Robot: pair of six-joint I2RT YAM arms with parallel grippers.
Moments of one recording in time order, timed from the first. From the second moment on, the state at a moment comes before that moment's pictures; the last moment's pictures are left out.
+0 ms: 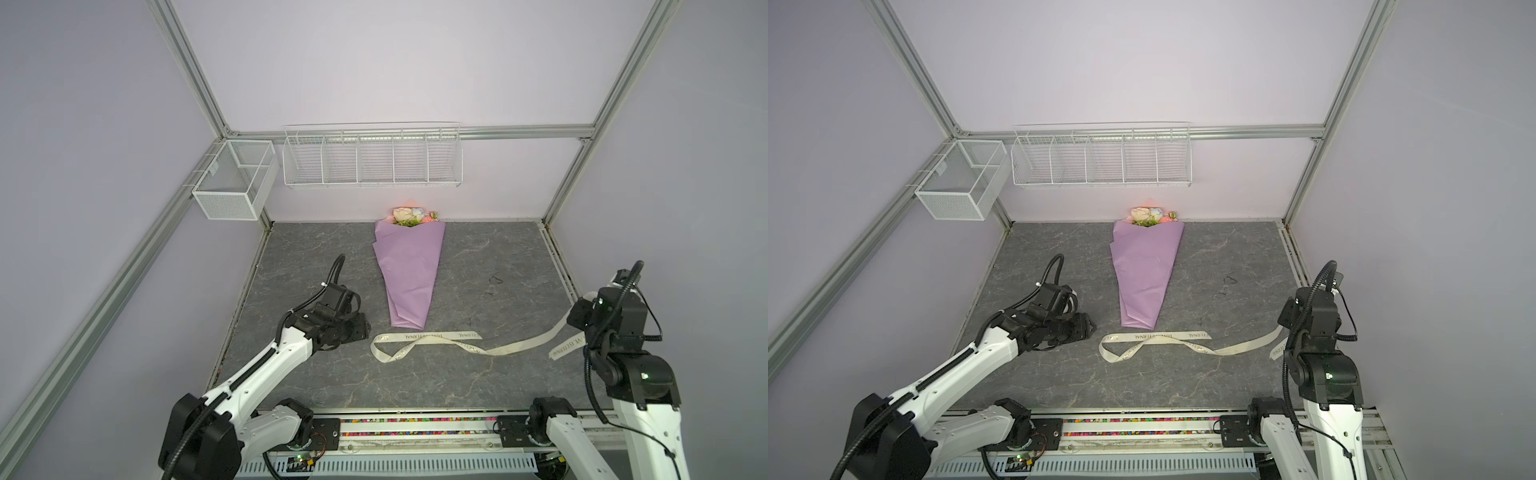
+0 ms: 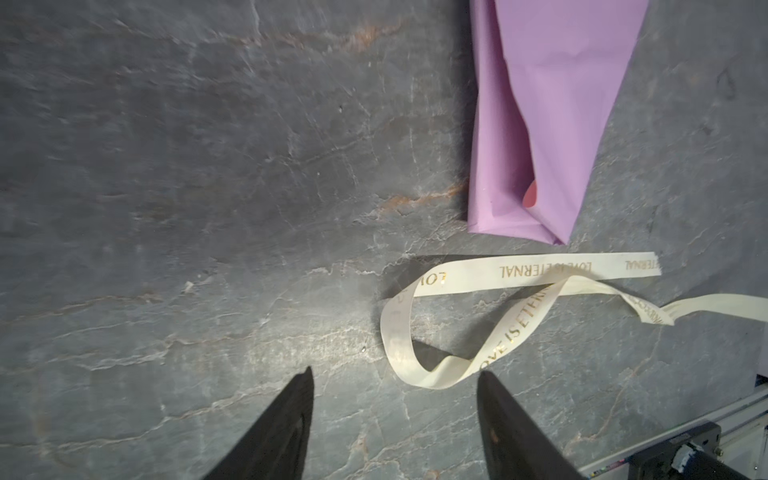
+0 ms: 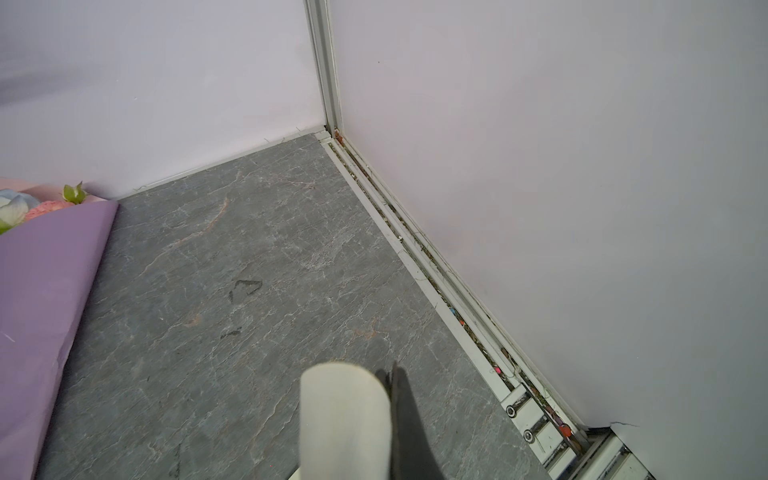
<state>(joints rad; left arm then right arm) -0.53 1.18 0.77 -0.68 0.15 -0.62 0.00 0.64 1.02 -0.92 0.49 0.26</state>
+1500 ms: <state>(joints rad) -0.27 0.75 0.97 -0.92 -0.26 -0.63 0.00 0.67 0.96 -0.82 0.32 0.26</state>
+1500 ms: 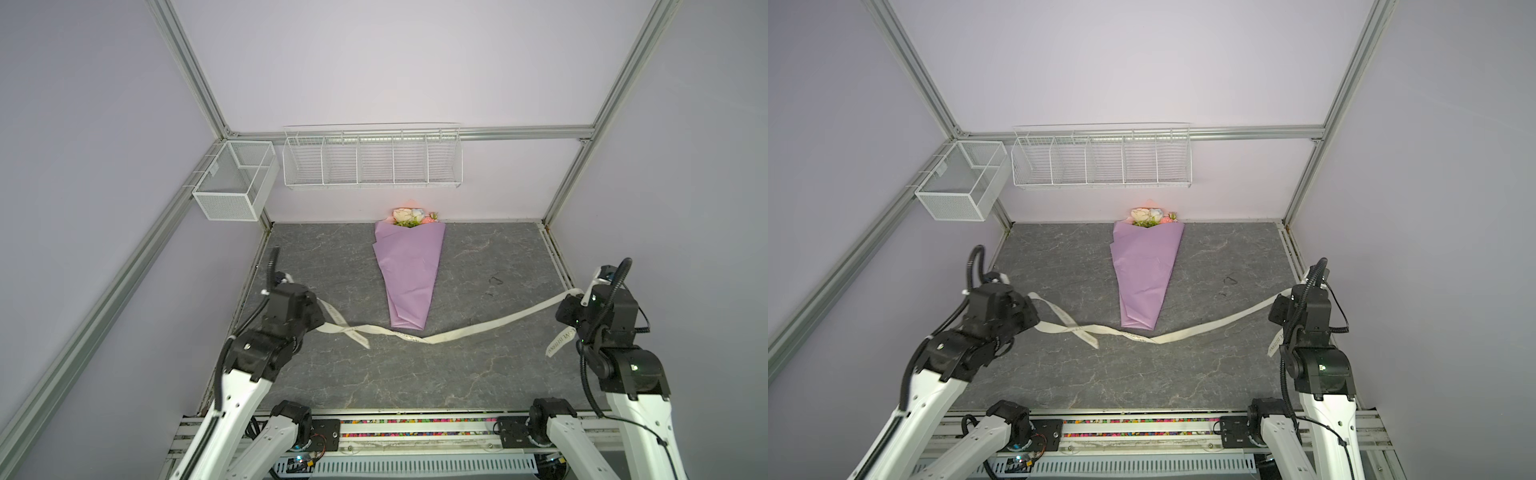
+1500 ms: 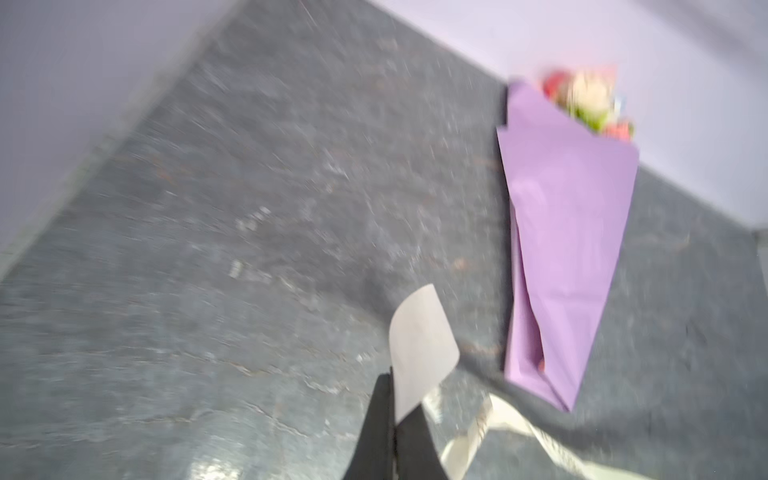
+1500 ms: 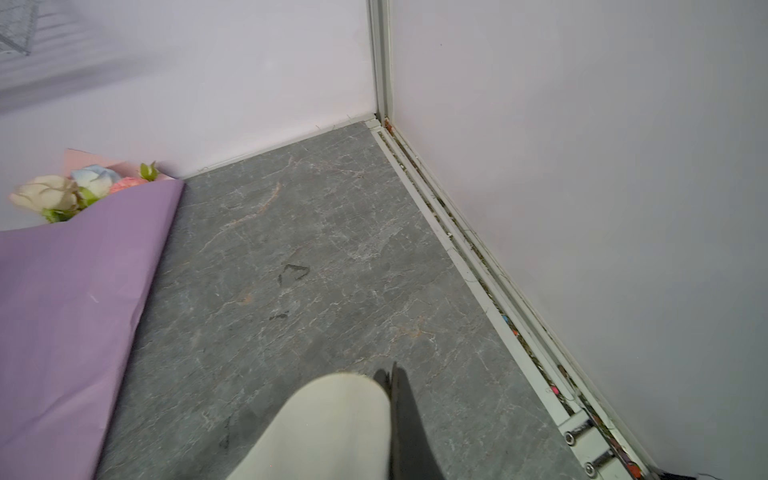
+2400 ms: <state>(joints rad) 0.11 1.00 1.47 -0.88 -0.63 -0.35 -0.02 0.84 0.86 -0.74 0.11 0.35</state>
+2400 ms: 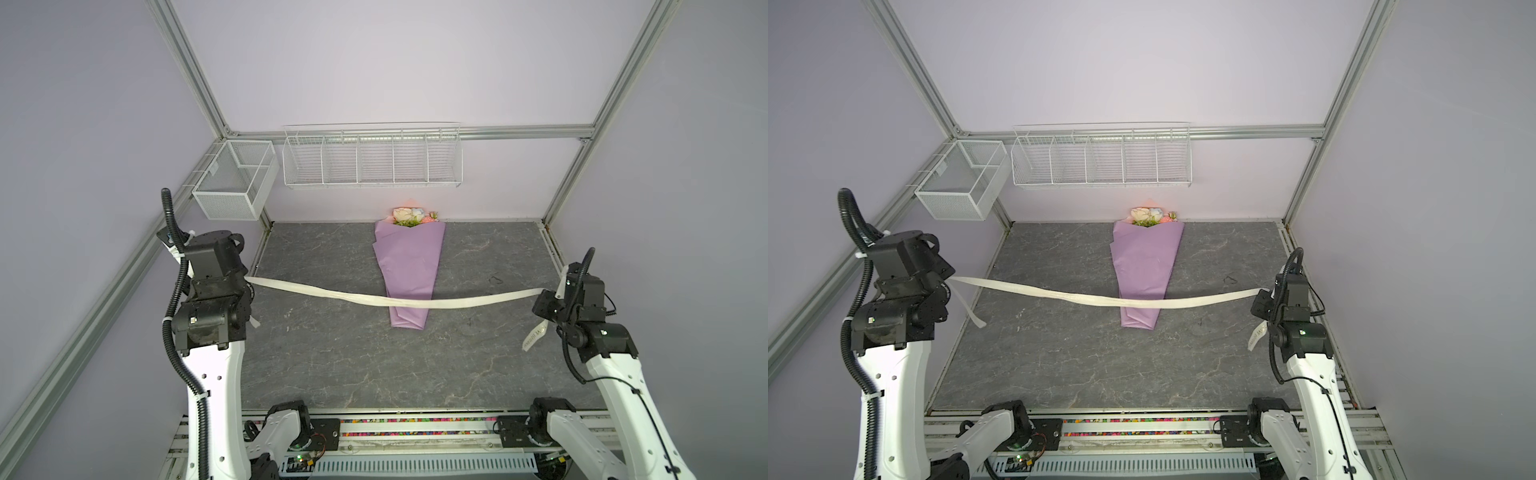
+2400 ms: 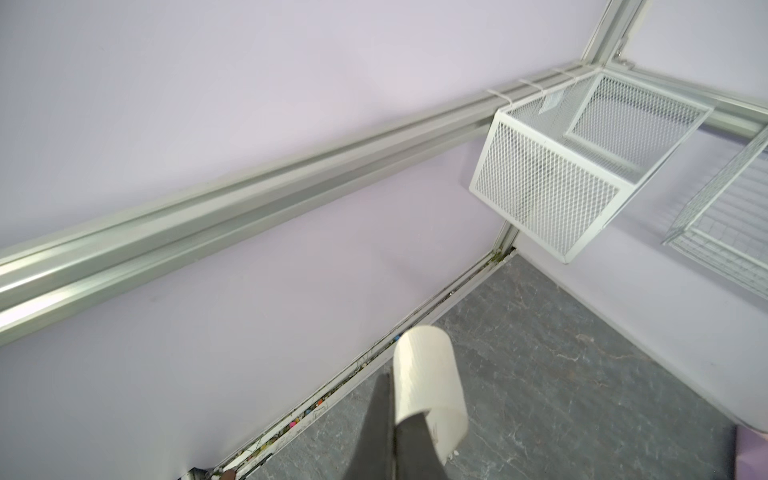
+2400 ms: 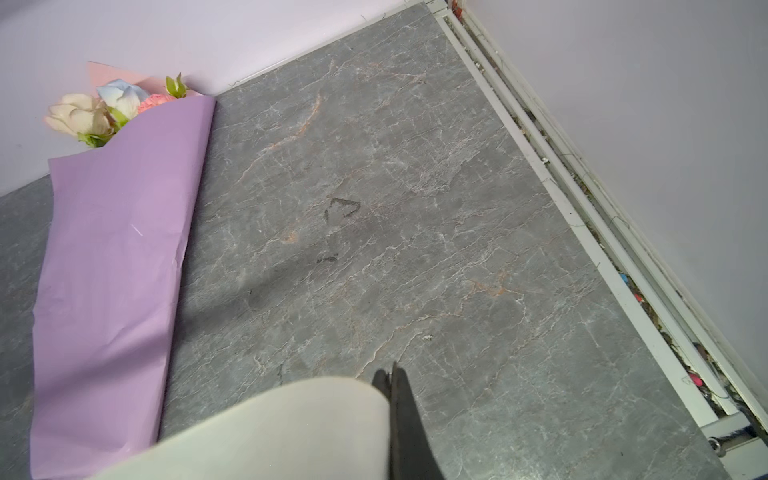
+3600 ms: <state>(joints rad) 0.05 0.99 0.43 -0.46 0.03 -0.87 -0.07 1.18 0.88 -0.77 0.40 0.29</state>
